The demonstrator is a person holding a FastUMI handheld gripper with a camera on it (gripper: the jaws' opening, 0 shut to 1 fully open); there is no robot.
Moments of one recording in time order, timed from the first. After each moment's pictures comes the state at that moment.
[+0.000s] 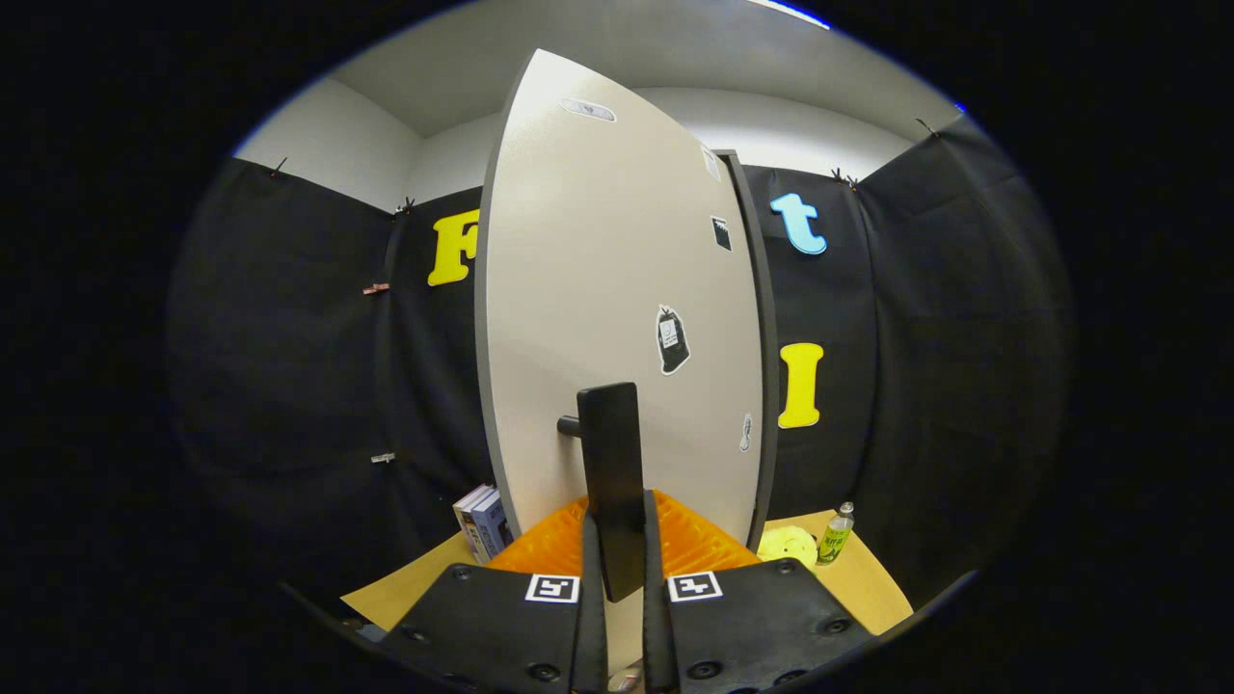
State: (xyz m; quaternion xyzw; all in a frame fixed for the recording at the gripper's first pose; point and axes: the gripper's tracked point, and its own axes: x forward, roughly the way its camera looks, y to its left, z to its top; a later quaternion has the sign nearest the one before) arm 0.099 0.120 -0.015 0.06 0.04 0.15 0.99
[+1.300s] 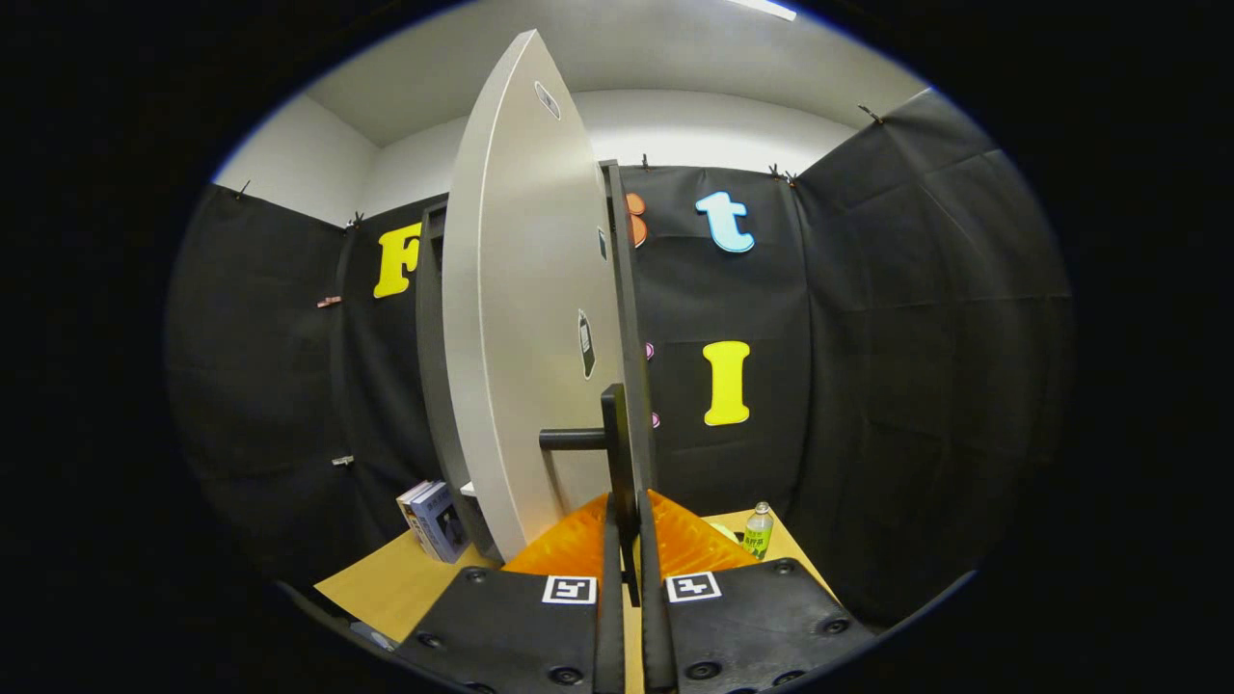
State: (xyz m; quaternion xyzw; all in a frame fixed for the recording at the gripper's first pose) arm 0.105 0.008 -0.012 0.06 0.05 0.09 0.99
